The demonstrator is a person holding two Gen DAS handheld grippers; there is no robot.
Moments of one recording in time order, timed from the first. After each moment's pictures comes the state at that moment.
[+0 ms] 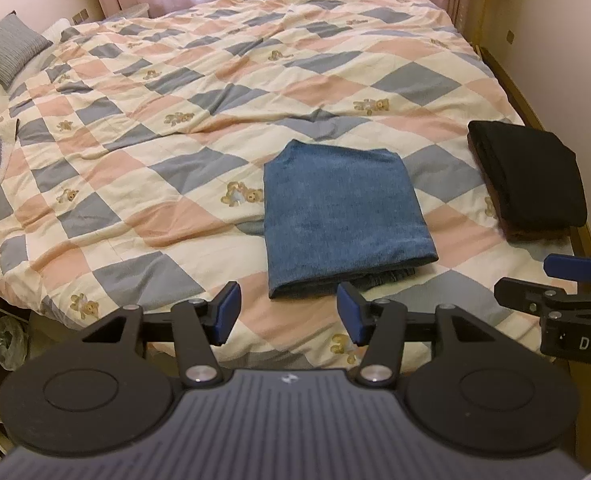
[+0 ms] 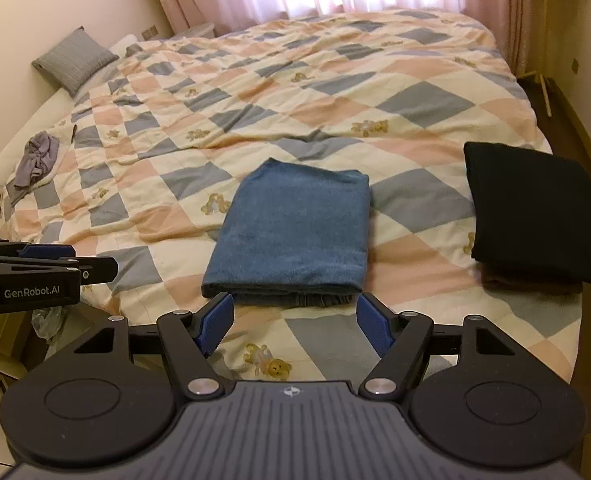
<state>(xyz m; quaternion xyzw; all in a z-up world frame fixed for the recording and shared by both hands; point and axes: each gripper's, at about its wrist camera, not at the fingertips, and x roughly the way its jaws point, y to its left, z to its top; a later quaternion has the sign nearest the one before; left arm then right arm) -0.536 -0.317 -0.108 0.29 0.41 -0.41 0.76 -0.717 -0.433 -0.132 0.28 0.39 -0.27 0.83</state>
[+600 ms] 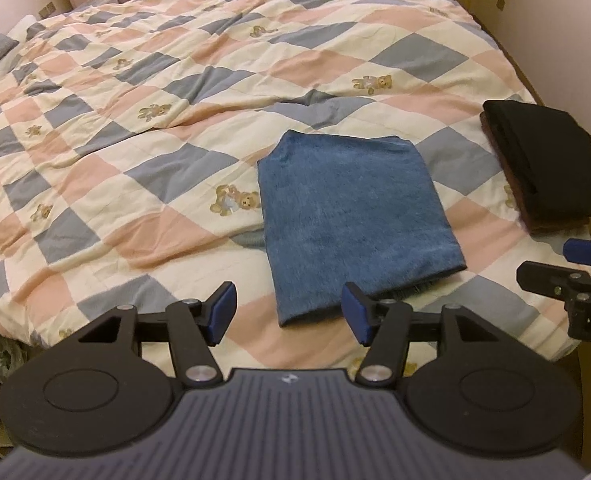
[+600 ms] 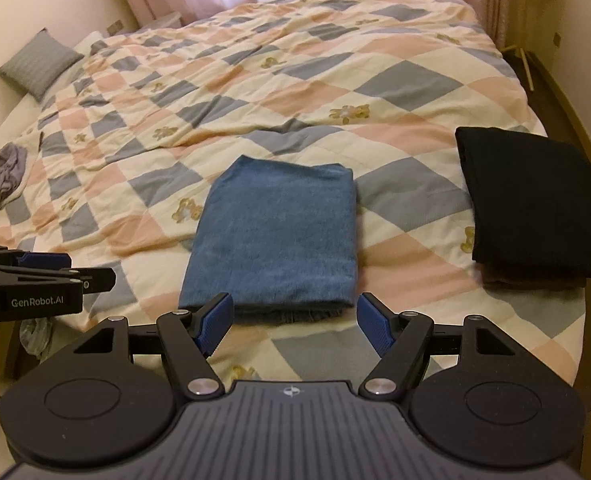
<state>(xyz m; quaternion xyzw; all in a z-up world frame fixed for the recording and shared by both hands) -0.472 -0.383 -0.148 0.33 0.44 -0.43 0.72 -0.674 -0.476 -0.155 0.31 0.41 -0.30 0.80</state>
